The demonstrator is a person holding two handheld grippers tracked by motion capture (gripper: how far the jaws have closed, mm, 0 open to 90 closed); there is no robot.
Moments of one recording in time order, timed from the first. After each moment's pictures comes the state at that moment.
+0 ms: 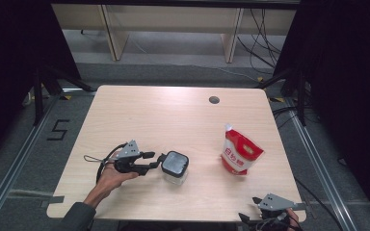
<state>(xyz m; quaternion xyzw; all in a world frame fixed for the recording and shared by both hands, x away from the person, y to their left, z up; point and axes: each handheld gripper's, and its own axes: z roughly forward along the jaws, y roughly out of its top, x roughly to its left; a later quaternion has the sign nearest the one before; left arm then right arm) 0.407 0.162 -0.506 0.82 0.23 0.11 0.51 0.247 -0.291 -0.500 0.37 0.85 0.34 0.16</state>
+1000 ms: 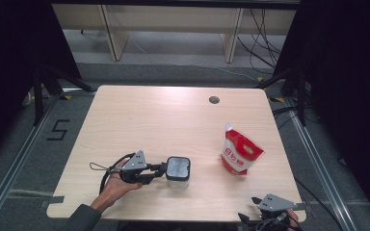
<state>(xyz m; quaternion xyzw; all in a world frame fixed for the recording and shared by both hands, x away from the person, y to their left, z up) 0.375 0.143 -0.508 0.84 0.19 0.10 0.50 0.246 -0.289 -0.498 0.37 0.85 0.34 0.16</state>
